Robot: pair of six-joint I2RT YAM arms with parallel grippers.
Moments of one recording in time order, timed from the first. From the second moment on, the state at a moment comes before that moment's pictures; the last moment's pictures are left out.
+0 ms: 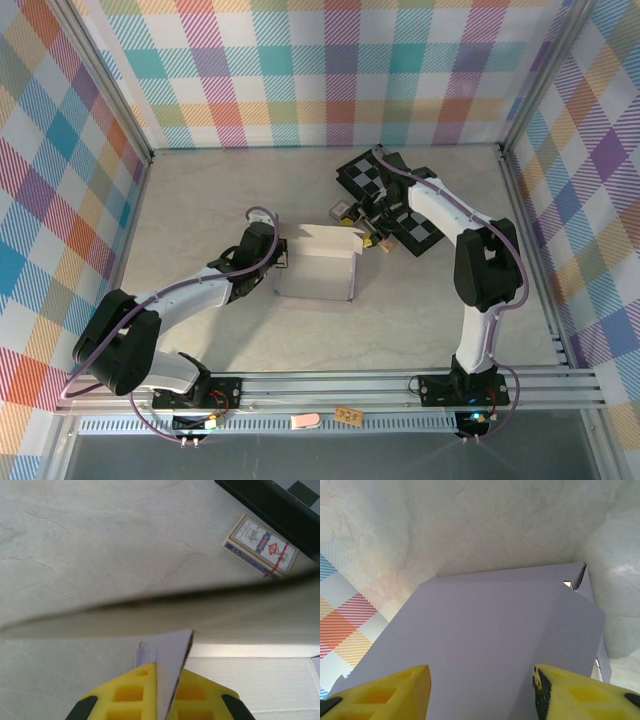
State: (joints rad) left arm -0.58 1.39 0.70 0.02 -0.23 -0.43; right arm 0.39 1.92 1.57 -0.93 -0.63 0.98
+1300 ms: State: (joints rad) left arm -0.60 1.39 0.70 0.02 -0.24 -0.47; right arm 0.41 1.86 1.40 -0.85 -0.70 1.15
